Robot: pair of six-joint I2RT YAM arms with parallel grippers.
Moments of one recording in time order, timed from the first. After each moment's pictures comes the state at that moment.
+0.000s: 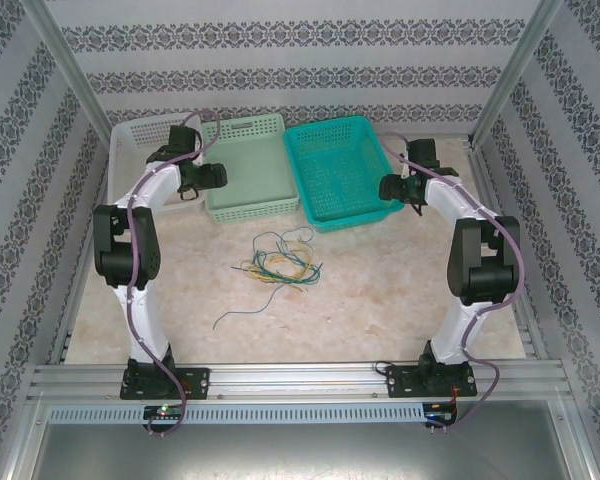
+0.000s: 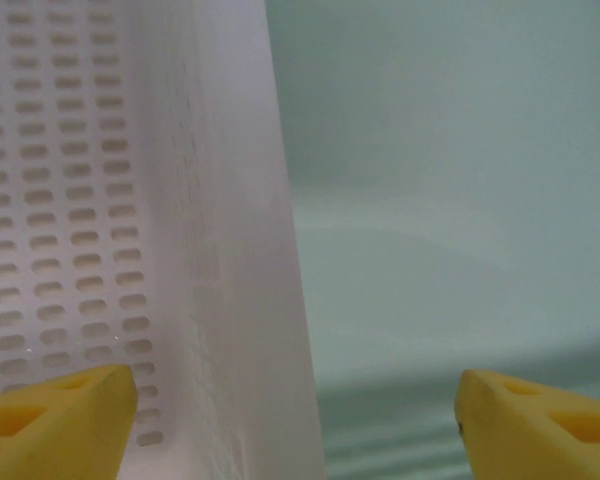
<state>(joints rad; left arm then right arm) -0.01 2.05 1.67 -0.62 0.09 -0.19 0.03 1.86 1.38 -0.51 -0.05 0.17</state>
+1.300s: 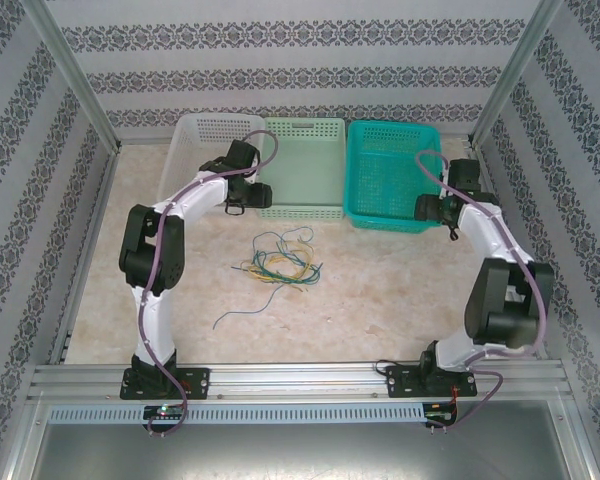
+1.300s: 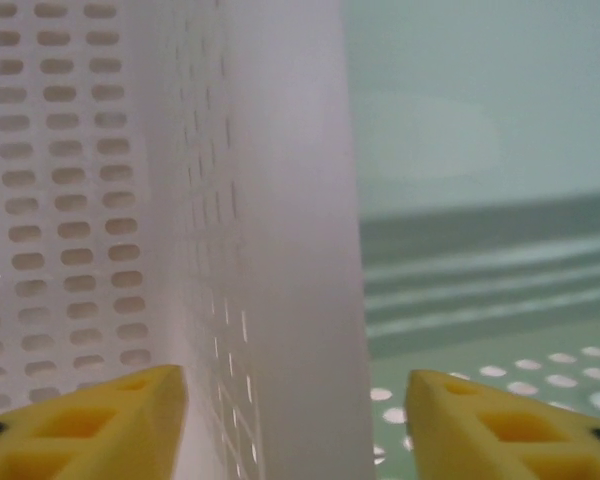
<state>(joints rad) -0.30 2.05 1.63 -0.66 0.07 -0.27 -0.14 1.52 1.12 -0.57 0.05 0.05</state>
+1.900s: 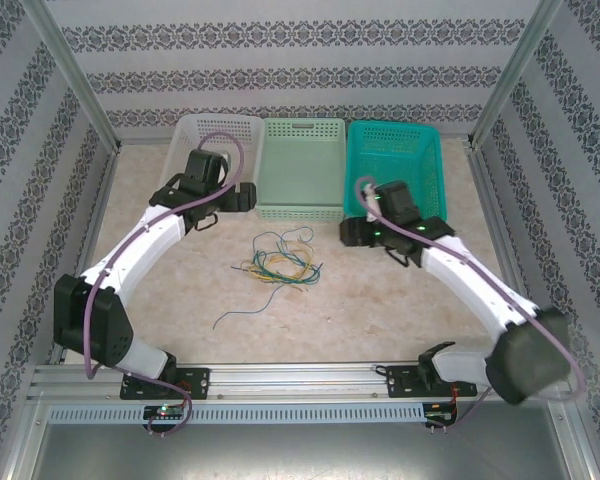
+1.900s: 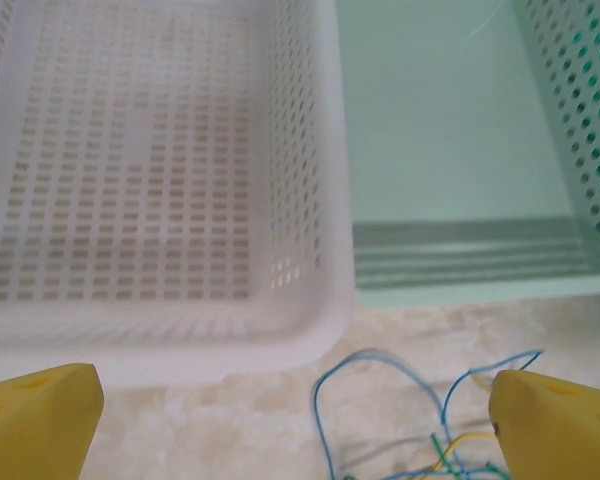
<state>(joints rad) -0.31 1.48 1.23 -0.55 -0.05 -0.29 0.45 1.32 0.99 -0.57 -0.13 0.32</state>
